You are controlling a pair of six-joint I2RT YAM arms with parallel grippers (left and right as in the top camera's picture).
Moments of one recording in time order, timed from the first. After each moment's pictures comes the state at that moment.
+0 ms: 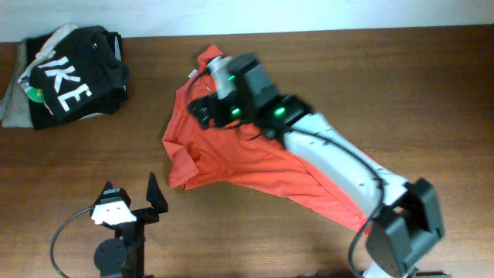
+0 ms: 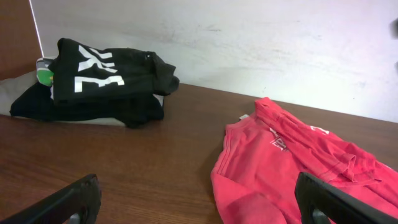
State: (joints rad) left arm 0.14 0.02 0.02 -0.08 0.04 -0.16; right arm 0.58 1.82 1.60 -0.43 -0.31 0.29
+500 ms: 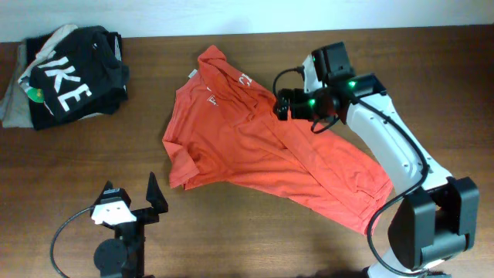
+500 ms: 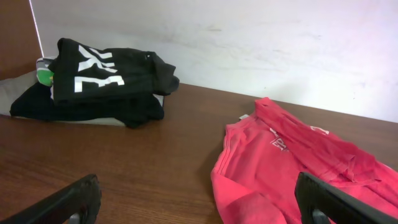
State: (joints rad) left arm 0.14 0.02 0.02 -0.08 0.04 -0.16; right arm 0.25 1.79 1.48 -0.81 -0.29 0.29
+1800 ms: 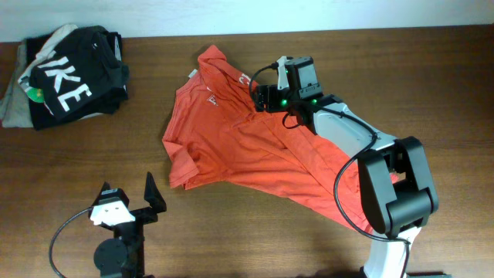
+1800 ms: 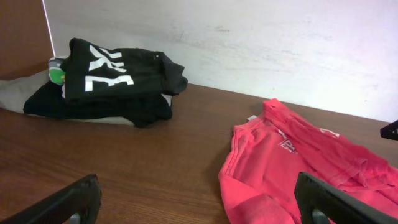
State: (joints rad) left arm 0.14 0.02 0.02 -0.08 0.00 -0.16; right arm 0.32 2.02 1.37 -0.12 -0.24 0.29
